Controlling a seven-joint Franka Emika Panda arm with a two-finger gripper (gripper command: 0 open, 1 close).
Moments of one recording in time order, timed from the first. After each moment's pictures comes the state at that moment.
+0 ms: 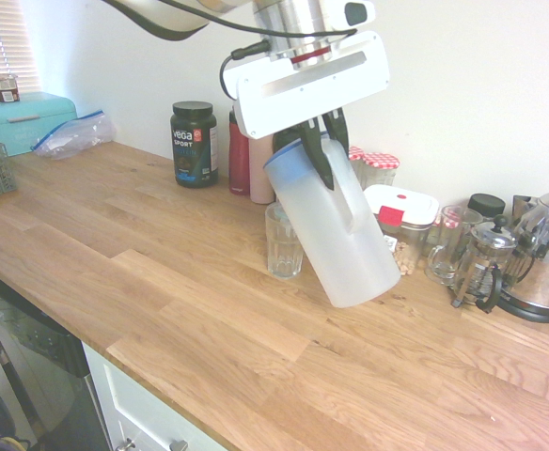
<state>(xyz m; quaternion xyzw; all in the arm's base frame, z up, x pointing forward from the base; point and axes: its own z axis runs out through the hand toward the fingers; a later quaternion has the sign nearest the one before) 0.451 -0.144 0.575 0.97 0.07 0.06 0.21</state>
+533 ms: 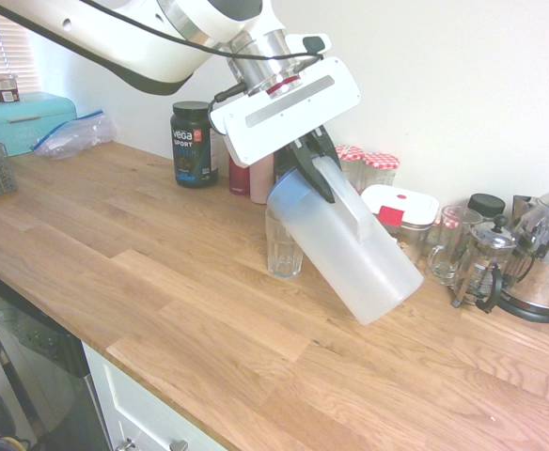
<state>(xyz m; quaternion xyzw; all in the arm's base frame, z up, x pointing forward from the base) 0.473 -0.114 0.533 0.93 0.08 0.00 0.35</state>
